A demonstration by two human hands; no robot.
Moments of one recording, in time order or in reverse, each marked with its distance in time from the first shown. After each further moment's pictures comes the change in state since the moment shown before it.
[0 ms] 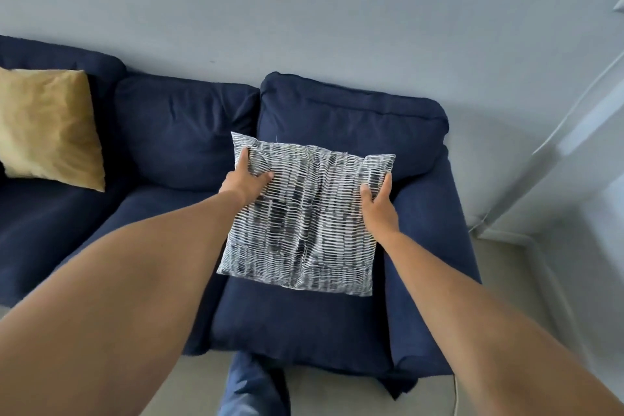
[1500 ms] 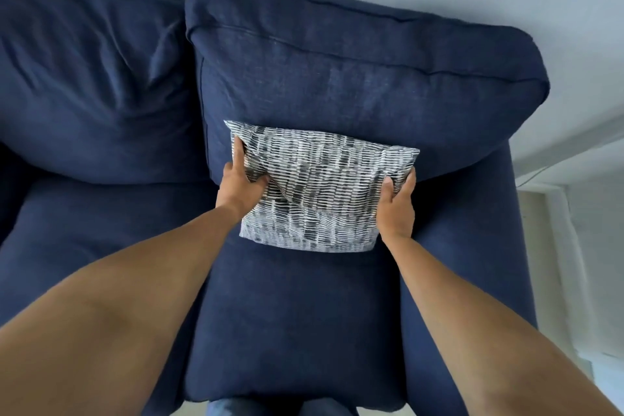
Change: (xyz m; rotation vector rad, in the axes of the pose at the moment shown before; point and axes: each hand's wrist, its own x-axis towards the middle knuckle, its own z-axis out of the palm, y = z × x) left_hand 0.292 -0.015 0.139 0.018 -0.161 -0.066; right_hand 0.292 0.088 0.113 -0.030 0.179 0.301
